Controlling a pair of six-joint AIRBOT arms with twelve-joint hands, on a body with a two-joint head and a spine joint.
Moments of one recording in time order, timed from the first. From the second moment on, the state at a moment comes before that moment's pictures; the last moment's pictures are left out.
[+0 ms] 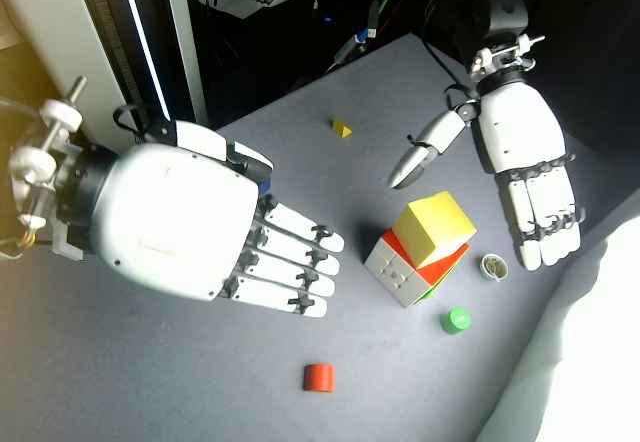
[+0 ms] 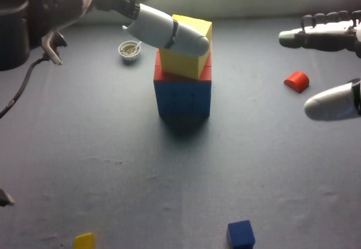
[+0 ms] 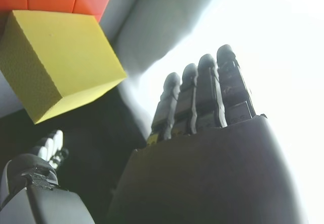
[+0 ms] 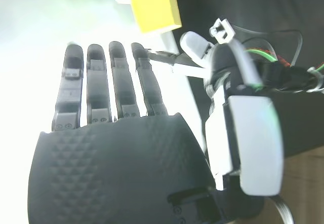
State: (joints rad) left arm -0.04 -1.18 1.27 -1.52 -0.23 2.48; right arm -0.15 -0.68 0.89 -0.51 0.17 -0.07
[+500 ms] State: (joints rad) left arm 0.05 -1.02 1.18 -1.51 -0.25 2.48; right arm -0.09 -0.86 1.02 -0.23 0.02 -0.20
